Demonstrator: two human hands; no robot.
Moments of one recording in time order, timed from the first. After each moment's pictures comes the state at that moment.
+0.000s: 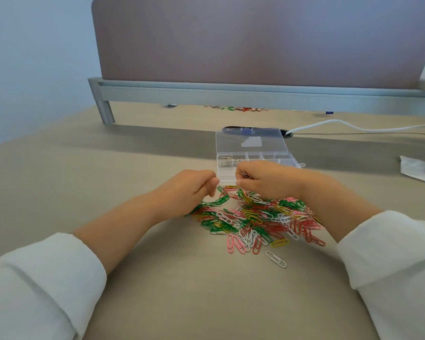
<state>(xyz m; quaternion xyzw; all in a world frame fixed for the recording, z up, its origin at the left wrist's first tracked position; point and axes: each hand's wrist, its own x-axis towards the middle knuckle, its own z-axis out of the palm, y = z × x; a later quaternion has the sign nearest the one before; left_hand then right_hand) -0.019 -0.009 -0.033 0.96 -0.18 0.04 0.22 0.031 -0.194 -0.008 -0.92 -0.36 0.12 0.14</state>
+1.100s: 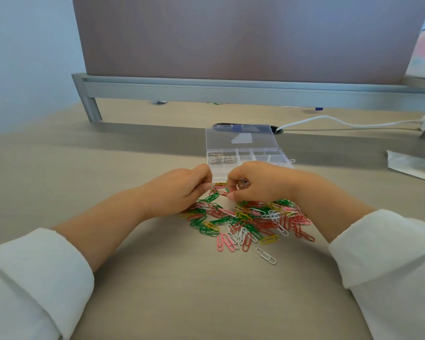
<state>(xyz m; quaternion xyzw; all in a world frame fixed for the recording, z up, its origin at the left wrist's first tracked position) -0.015 -0.010 -0.032 0.96 -0.24 0.04 0.14 0.028 -0.200 -0.014 -0.92 -0.36 0.12 0.13</state>
